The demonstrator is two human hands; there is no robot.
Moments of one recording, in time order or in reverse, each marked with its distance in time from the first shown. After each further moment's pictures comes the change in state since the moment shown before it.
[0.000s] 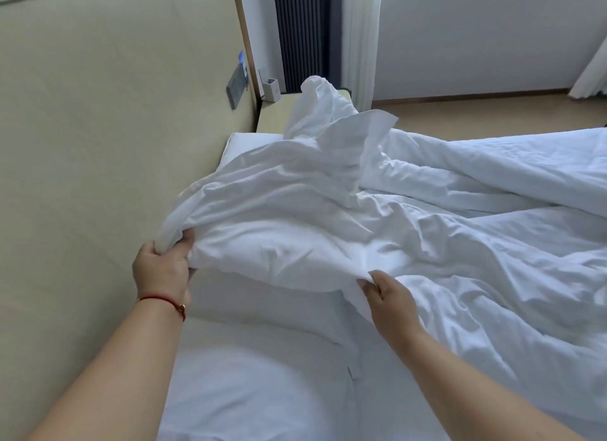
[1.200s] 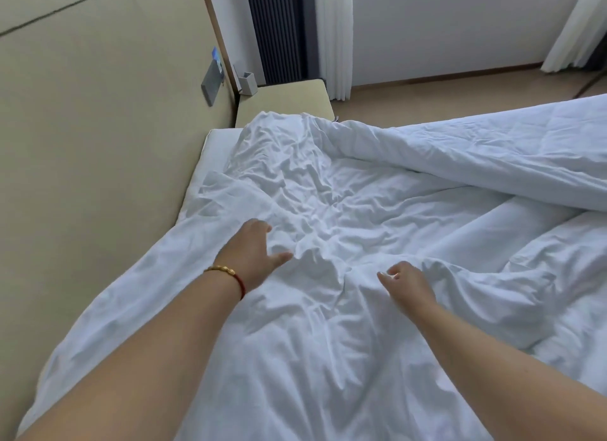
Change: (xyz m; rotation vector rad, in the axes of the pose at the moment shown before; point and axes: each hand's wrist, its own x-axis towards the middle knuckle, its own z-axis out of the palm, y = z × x) left_hand -0.128 0.034 0.064 1.308 -0.803 0.443; right_hand -0.022 0.058 -0.078 -0.112 -0.103 0.428
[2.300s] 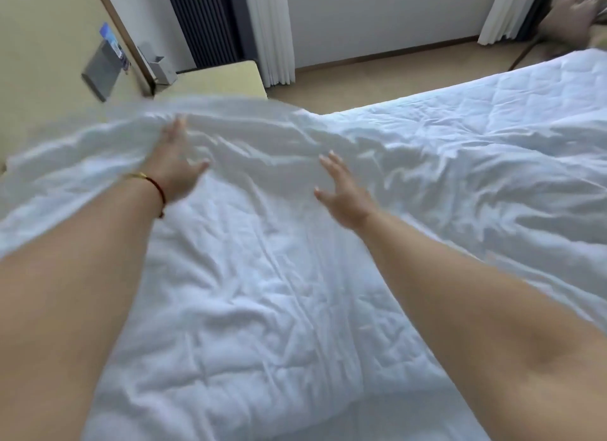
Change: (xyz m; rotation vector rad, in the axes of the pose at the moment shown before) left_hand 0.226 0.065 -0.007 -0.017 0.198 0.116; right_hand 0.183 -0.062 -0.069 0.070 0.085 -0.489
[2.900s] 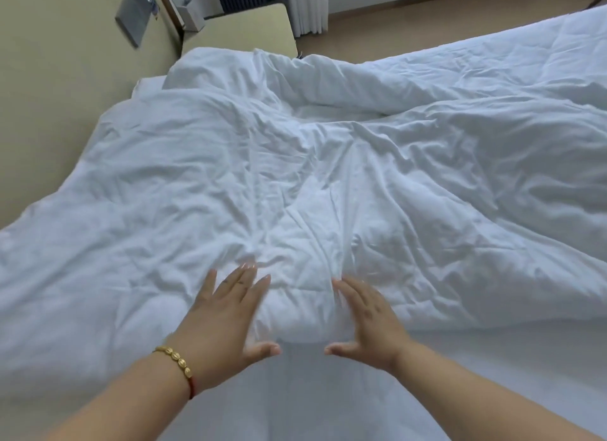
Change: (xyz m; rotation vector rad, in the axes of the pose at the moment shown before) left_hand -0.276 -0.027 0.062 0.580 -0.632 0.263; right_hand -0.254 0.074 0.084 -0.222 -0.358 -0.163
